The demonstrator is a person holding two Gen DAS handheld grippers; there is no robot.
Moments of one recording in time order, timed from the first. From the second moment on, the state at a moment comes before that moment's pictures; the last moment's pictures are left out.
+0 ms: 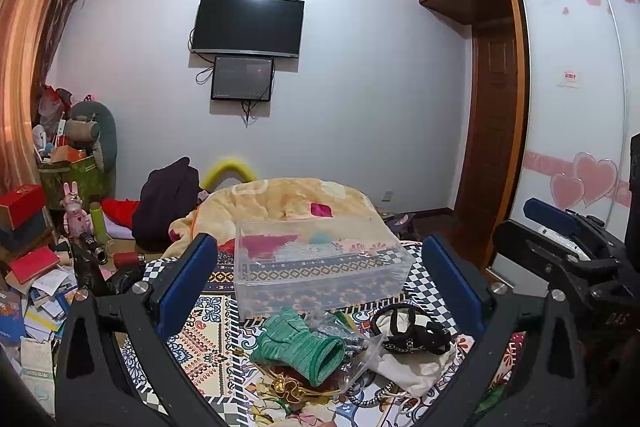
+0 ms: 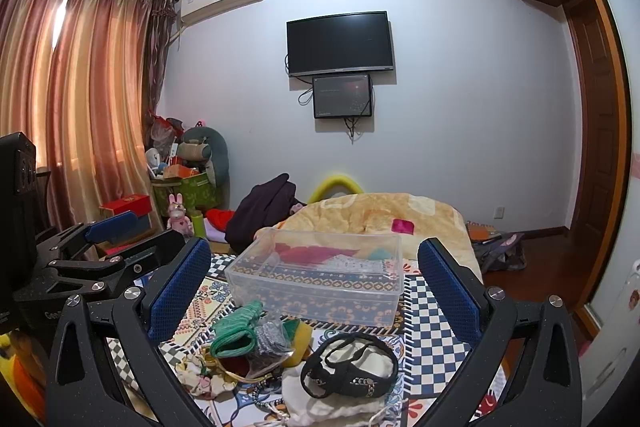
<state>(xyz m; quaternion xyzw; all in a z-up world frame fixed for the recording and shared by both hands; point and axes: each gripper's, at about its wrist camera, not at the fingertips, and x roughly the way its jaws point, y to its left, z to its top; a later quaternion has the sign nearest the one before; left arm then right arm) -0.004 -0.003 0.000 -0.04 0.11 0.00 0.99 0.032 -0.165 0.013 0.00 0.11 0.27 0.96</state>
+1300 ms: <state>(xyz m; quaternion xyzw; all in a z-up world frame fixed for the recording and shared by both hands) -0.006 -0.002 0.002 -0.05 0.11 -0.01 0.99 0.032 -0.164 0.015 0.01 0.11 0.27 0.96</state>
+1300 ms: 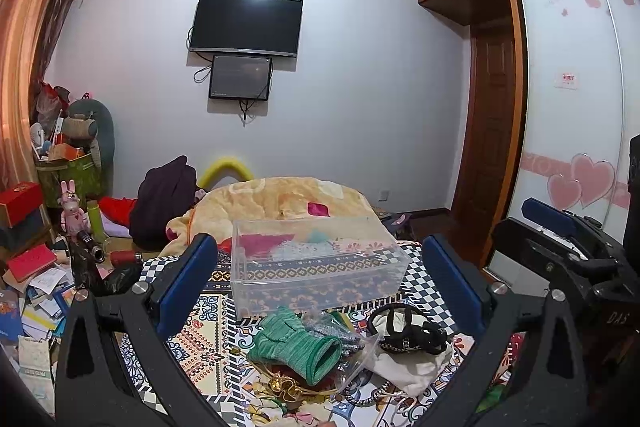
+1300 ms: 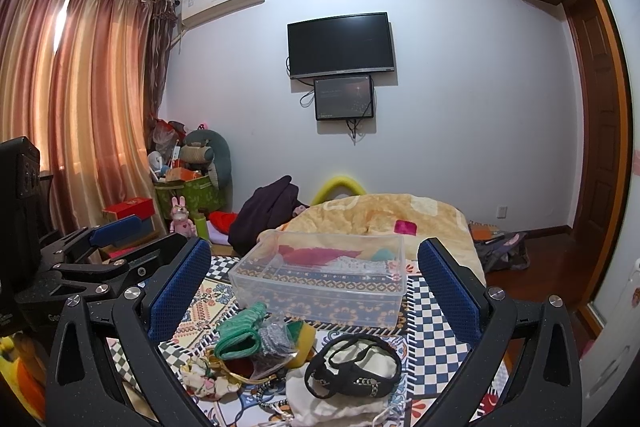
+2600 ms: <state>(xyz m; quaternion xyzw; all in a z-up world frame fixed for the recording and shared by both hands) 0.061 0.017 -0.122 -0.06 0.30 -0.04 0.95 0.082 -0.172 -0.094 0.00 0.32 0.26 0.91</state>
